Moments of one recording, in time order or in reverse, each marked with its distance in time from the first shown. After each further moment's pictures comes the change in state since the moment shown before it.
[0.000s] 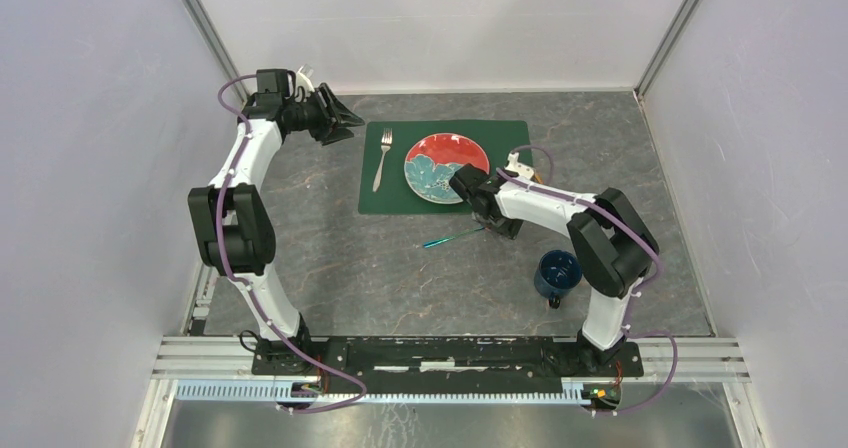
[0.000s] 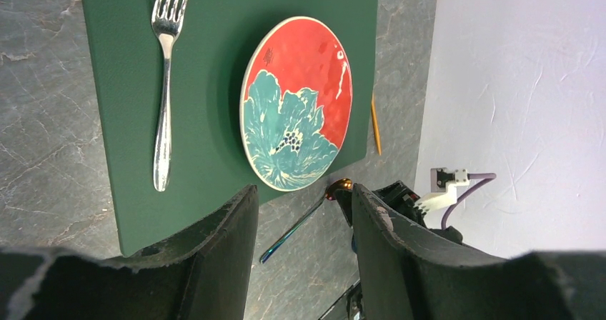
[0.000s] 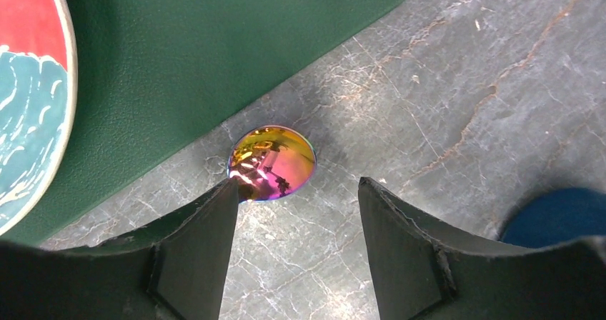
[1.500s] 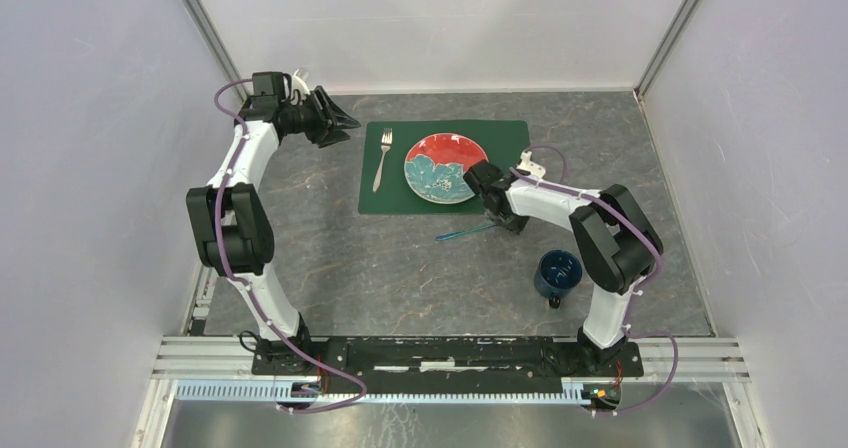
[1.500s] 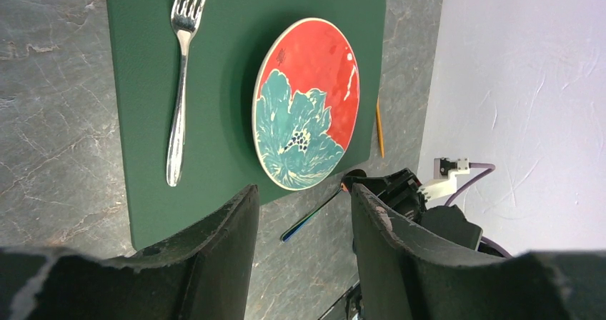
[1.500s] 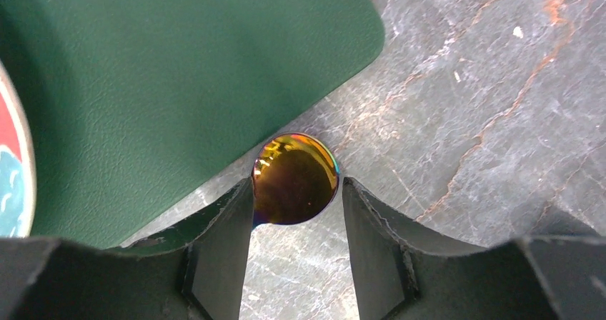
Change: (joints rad) left arm 0.023 0.000 -0.019 0.000 0.000 0.000; right arm -0.083 0.018 -0.058 0.121 -0.003 -0.060
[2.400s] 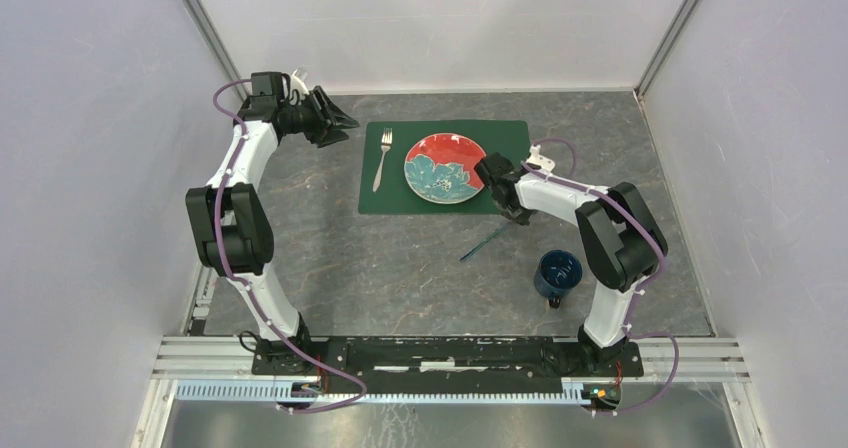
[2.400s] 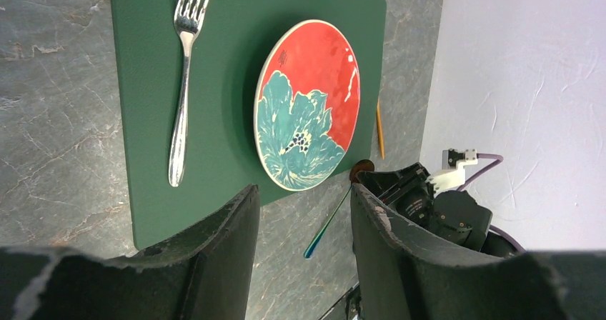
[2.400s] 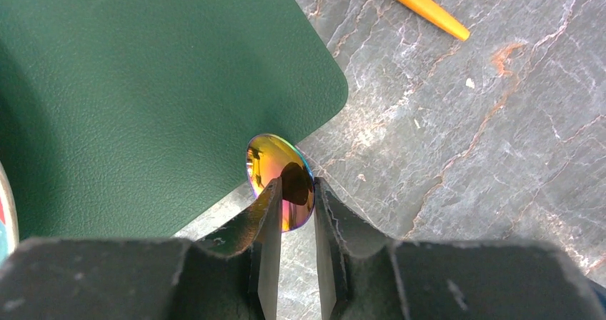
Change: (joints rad) left arm 0.005 0.000 0.000 0.000 0.000 0.000; right arm -0.074 -0.005 0.005 0.003 0.020 -0.071
